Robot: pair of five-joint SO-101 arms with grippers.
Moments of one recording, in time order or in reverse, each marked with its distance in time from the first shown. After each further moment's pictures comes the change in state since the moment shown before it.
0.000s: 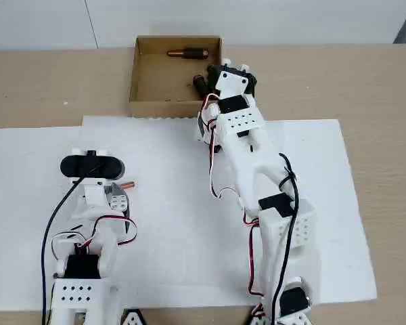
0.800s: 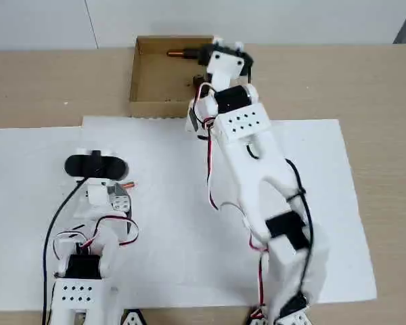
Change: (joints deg) left arm 1.1 0.0 0.0 0.0 -1.2; right arm -4.0 -19.3 0.1 10.0 0.1
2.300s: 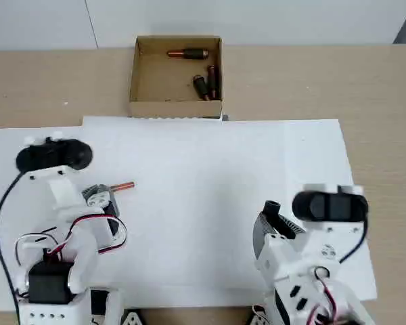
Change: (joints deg) left arm 0.1 -0.1 -36.8 41.6 17.1; right arm 6.5 -117.8 77.5 9.7 7.0
